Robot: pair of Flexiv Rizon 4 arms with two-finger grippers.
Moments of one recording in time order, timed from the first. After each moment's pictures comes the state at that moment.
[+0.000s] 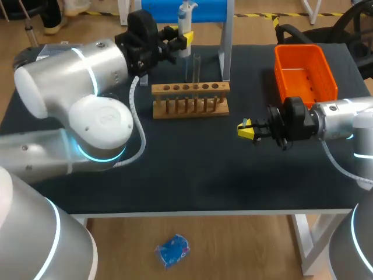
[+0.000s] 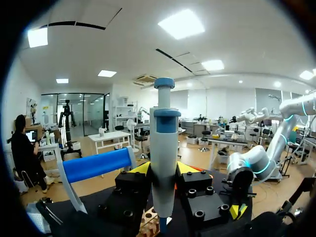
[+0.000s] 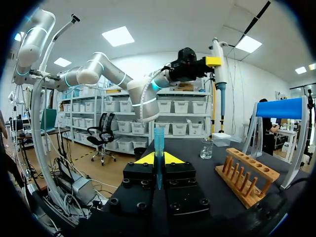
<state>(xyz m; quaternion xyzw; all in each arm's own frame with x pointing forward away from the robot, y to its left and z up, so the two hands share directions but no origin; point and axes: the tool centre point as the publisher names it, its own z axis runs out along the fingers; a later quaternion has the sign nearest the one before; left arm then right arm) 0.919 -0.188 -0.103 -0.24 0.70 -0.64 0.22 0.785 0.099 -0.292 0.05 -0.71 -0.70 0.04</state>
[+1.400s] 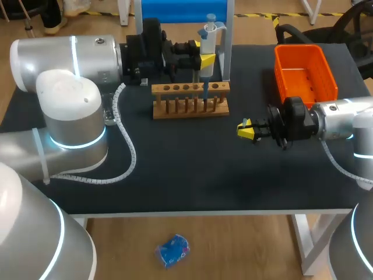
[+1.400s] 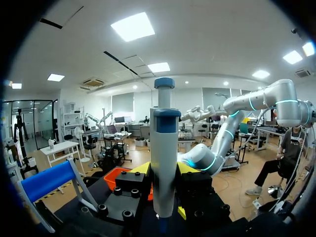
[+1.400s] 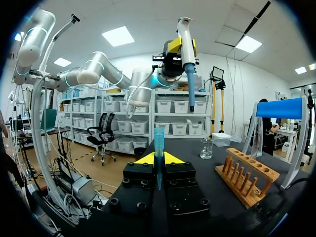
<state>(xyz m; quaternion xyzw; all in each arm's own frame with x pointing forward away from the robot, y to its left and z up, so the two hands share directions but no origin) 0.829 -0.235 -0.087 -0.06 0.73 -0.68 0.08 0.785 0.099 -0.292 0.05 -0.71 -0.70 0.04</state>
